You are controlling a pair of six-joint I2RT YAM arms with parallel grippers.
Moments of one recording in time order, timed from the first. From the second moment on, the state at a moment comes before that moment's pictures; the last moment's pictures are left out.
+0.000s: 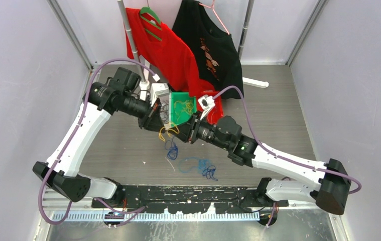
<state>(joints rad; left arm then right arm) -0.46 1.36 1.62 -1.30 0.85 0.37 1.00 1.13 0.78 0.36 -0.10 0.73</state>
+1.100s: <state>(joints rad) -0.53 1.68 1.66 -0.90 0.36 0.29 0.98 0.77 0.76 -0.19 0.36 0.54</state>
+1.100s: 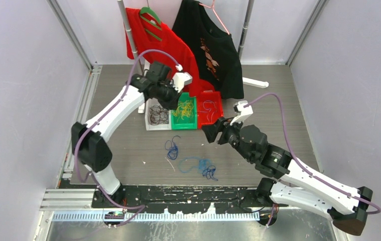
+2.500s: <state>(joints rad) -0.59 1.85 1.84 -0.91 0.36 0.44 0.97 0.76 0.70 -0.39 0.50 0.63</state>
